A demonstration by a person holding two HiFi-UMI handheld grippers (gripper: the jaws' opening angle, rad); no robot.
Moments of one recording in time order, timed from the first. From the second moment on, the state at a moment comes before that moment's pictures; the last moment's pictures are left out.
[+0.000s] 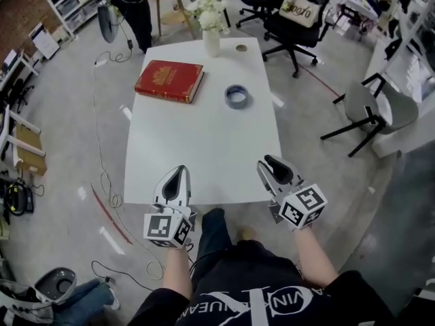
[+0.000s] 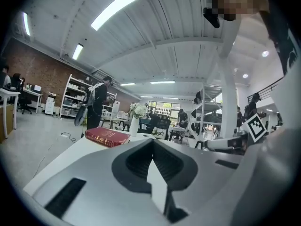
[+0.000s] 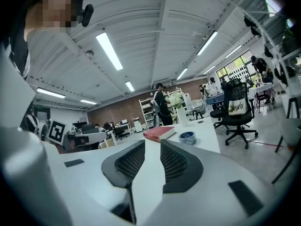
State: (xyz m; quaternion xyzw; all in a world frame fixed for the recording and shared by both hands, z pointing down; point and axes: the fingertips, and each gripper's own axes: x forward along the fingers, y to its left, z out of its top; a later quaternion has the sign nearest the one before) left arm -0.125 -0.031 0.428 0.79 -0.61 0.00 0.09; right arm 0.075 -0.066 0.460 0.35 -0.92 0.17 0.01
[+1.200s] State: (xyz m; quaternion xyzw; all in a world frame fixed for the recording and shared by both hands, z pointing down) left arm -0.152 -0.225 0.440 0.86 -0.49 0.00 0.10; right arm 0.019 -0.231 0.485 0.46 -0.86 0.21 0.05
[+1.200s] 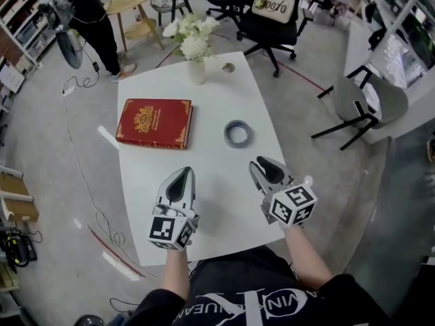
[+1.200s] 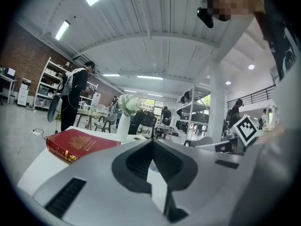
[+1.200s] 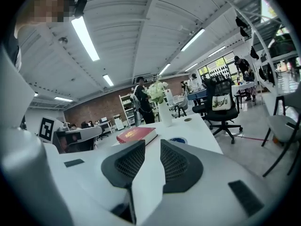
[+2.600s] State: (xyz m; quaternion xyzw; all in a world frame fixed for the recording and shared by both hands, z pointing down) left arm -0.133 -0.270 0.493 0.84 -0.51 0.04 0.14; right arm 0.033 -0.358 0.574 0.55 -0.77 0.30 0.12
